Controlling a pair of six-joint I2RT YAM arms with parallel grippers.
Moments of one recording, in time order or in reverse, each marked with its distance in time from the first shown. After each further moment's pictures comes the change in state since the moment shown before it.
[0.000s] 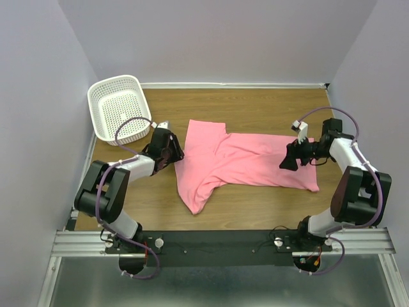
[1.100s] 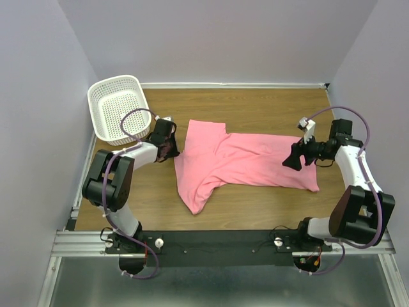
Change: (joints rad) left arm 0.022 0.147 0.218 -0.240 -0.016 0.096; right arm -0.035 -0.169 -0.028 0.000 -0.047 -0.008
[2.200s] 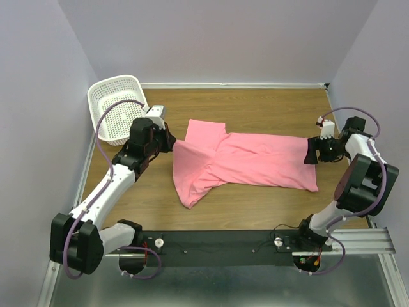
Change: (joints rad) left arm 0.002 -0.558 -0.086 -0.042 0.151 0.156; right arm -0.171 0.265 0.113 0.064 0.370 0.152
